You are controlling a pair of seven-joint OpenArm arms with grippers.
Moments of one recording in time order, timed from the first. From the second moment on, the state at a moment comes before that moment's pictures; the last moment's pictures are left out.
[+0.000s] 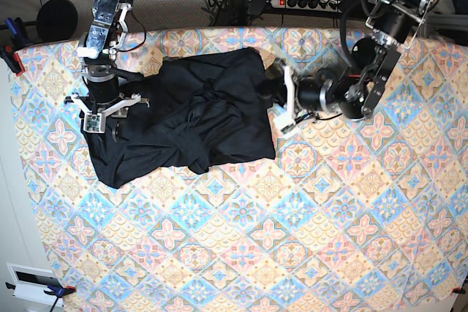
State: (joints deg) left arm -5.5 -28.5 26.5 91.8 -52.5 -32.6 59.2; right arm -13.6 -0.7 21.2 99.6 -2.4 16.4 -17.5
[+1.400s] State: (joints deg) left arm -2.6 -9.0 25.9 94.5 -19.3 -32.8 58.7; right arm -13.8 -0.4 21.0 99.6 -2.4 16.3 -17.6
